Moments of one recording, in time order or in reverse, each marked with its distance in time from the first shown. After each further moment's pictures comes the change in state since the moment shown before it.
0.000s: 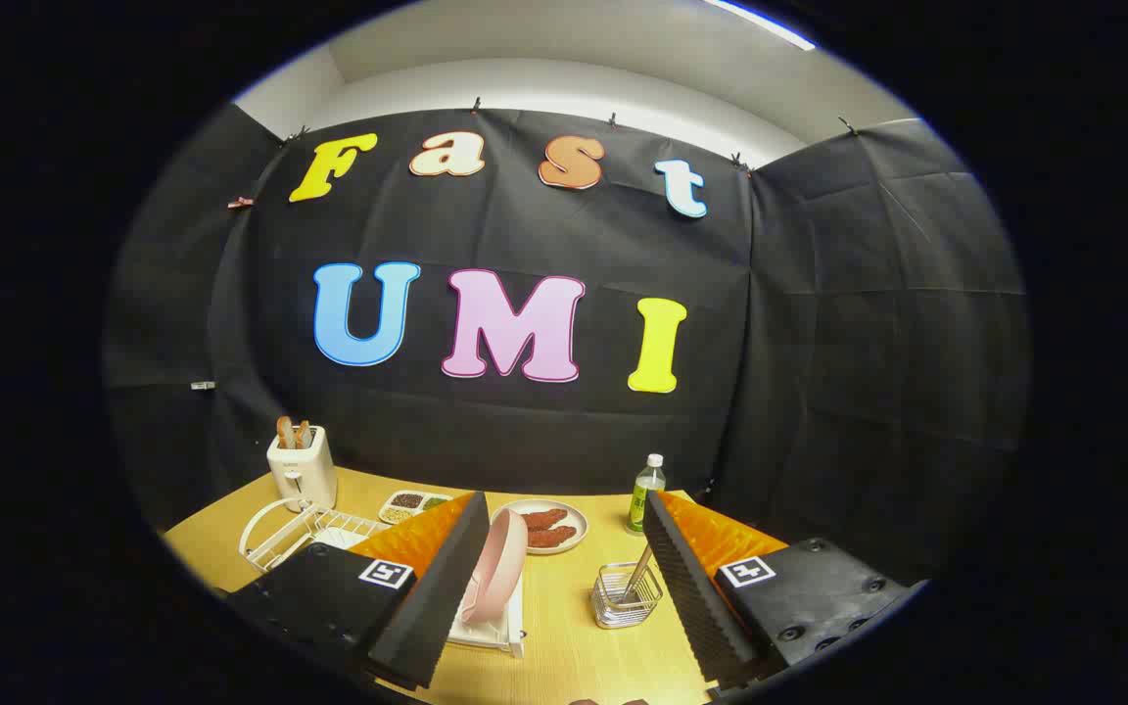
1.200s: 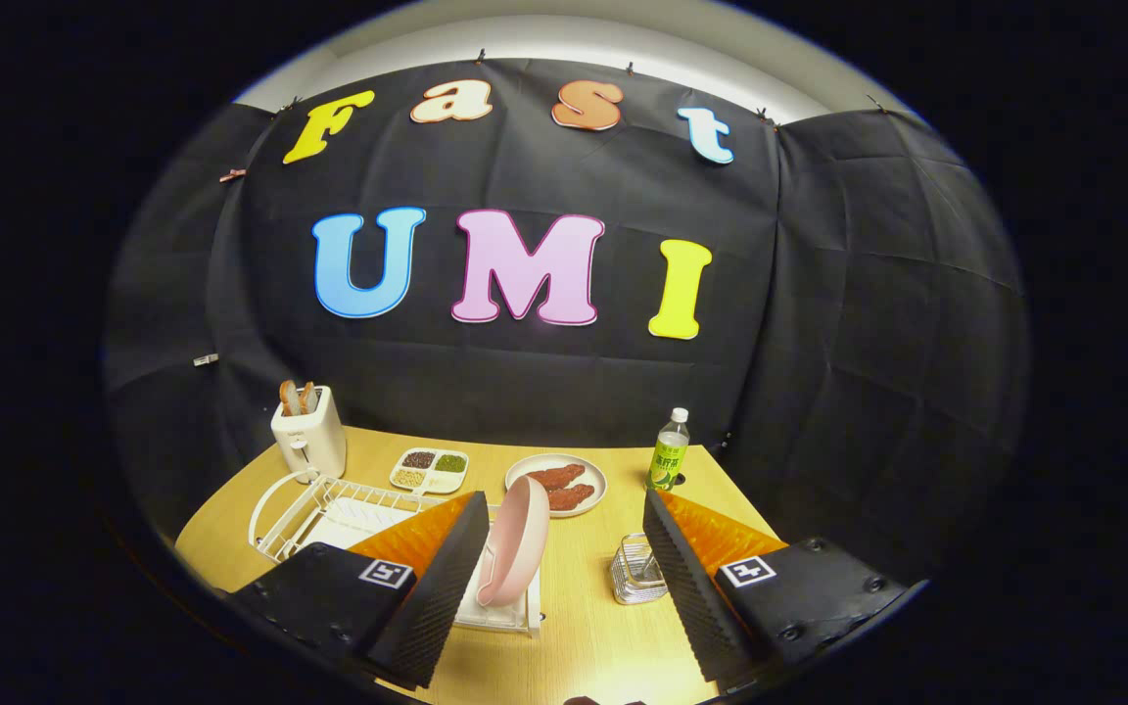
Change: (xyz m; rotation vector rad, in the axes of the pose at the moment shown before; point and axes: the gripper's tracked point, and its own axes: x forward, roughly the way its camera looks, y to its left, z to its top) arm 0.044 0.025 -0.027 -0.019 0.227 0.050
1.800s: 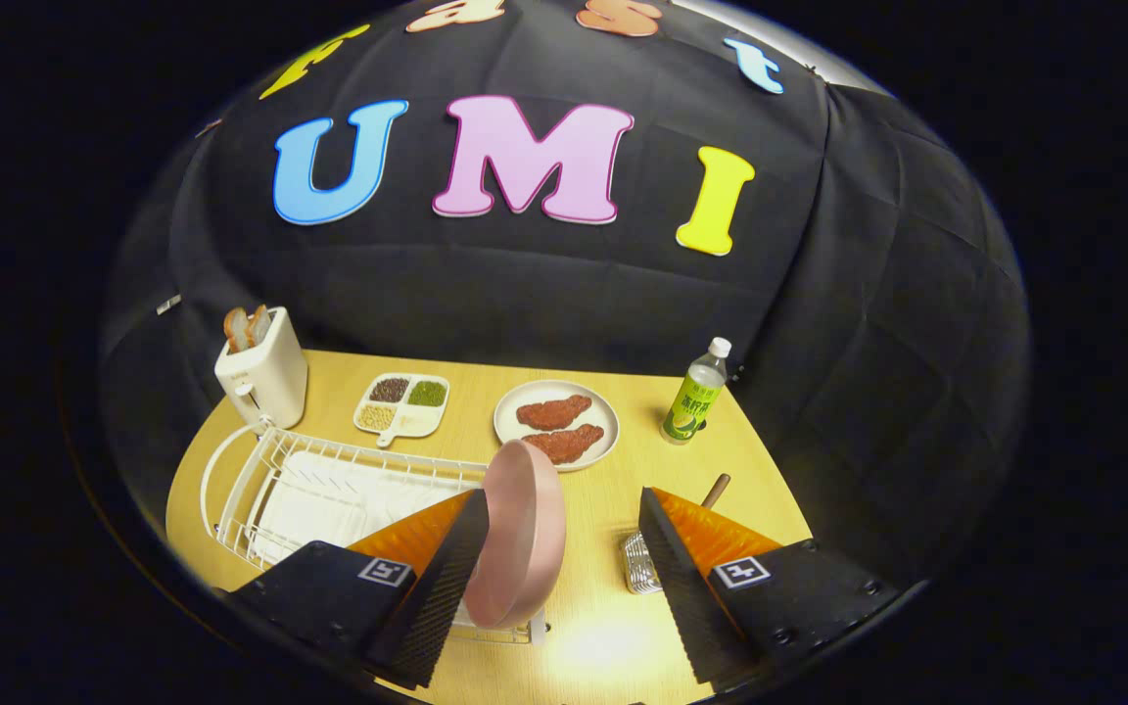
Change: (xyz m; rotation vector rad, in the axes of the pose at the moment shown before) arm 0.112 0.018 -0.067 -0.047 0.339 -0.031
